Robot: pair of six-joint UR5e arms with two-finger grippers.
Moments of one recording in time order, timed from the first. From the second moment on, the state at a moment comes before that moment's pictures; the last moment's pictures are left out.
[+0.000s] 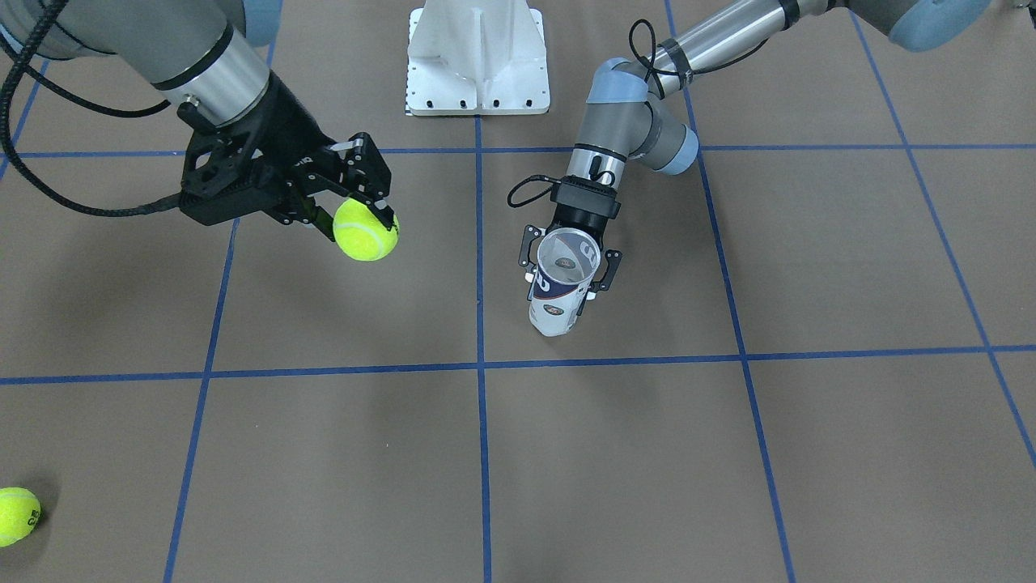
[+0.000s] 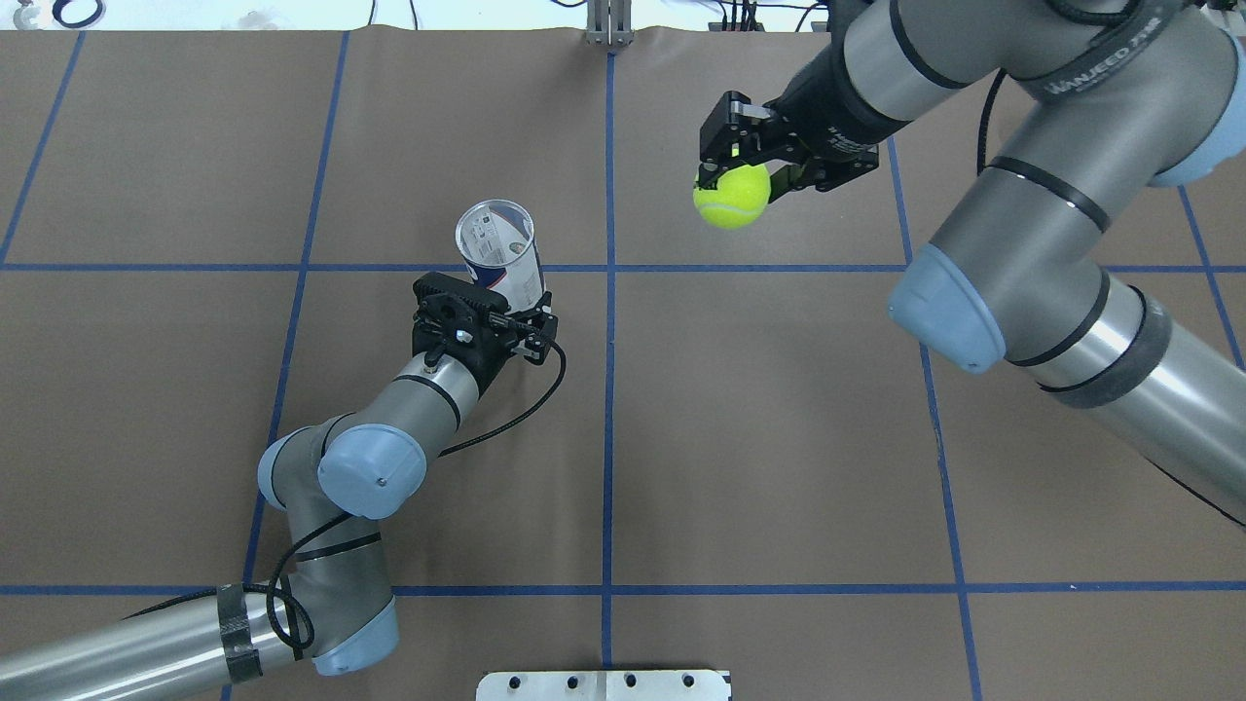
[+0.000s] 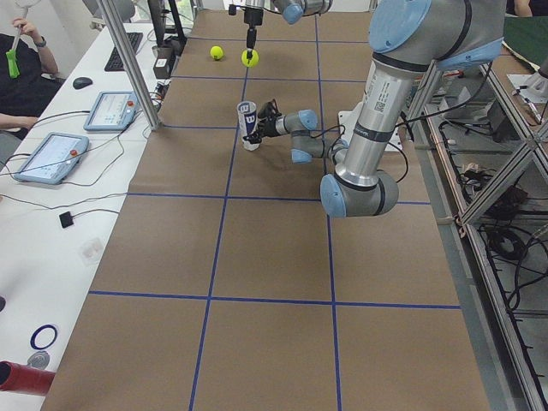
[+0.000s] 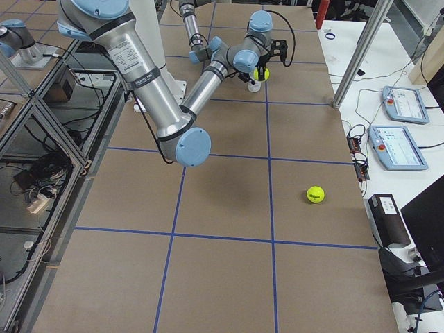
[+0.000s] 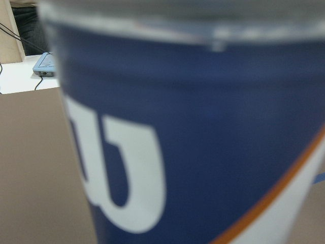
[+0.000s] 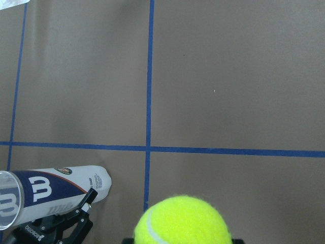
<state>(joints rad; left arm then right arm) -0.35 -2.10 -1.40 -2.62 -0.96 -0.85 0.85 -0.91 1.84 -1.42 2.20 1.20</state>
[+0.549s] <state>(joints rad) -0.35 -2.10 -1.40 -2.62 -0.96 -0.86 0.76 -0.72 1.73 -1.42 2.11 1.30</state>
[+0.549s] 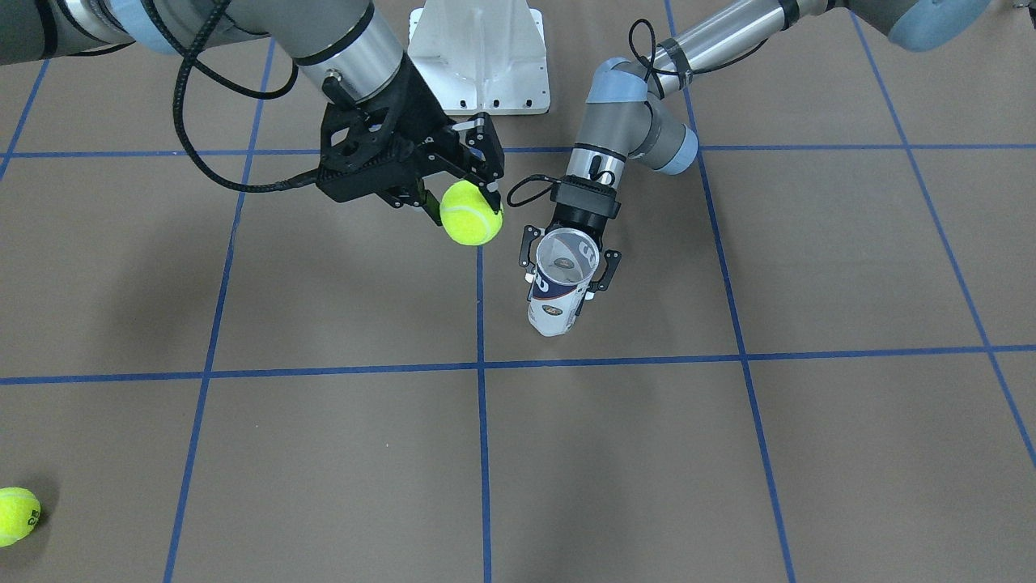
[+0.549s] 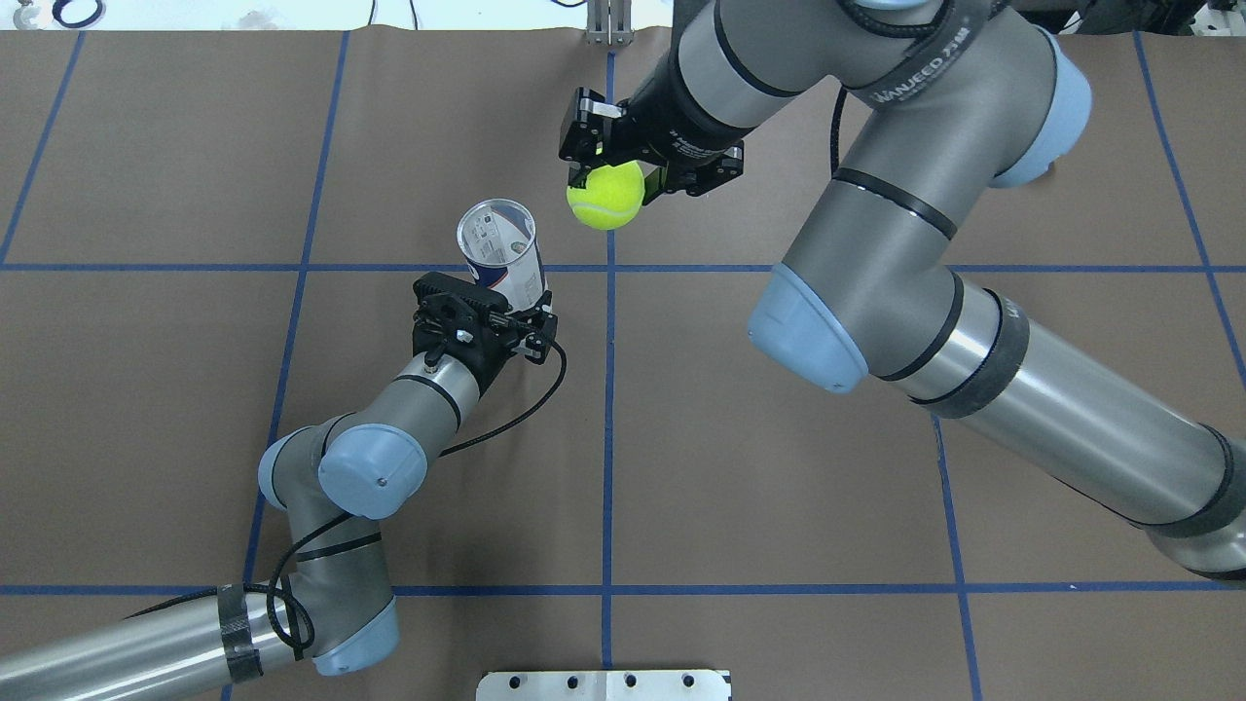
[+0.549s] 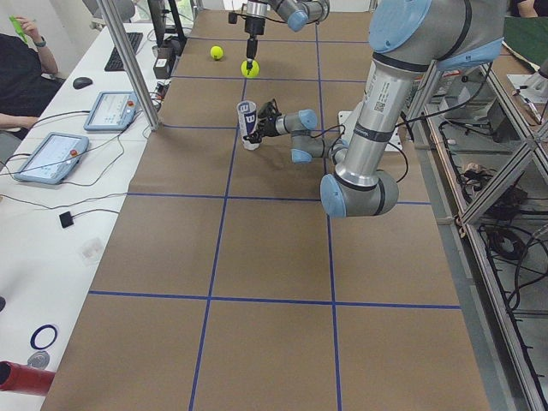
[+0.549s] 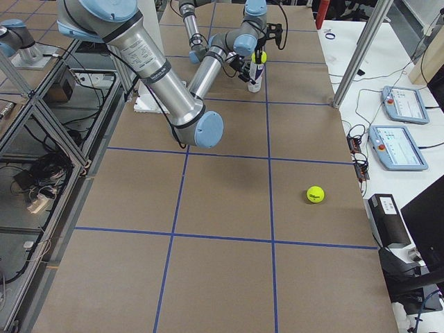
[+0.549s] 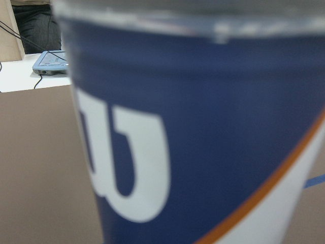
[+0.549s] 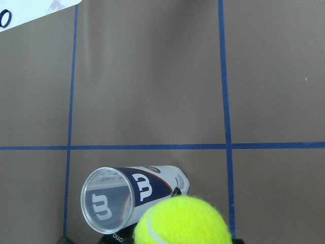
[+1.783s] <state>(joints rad) -0.35 -2.11 -1.40 -2.62 -0.97 -0.86 0.66 -0.56 1.52 -1.41 1.98 1.31</state>
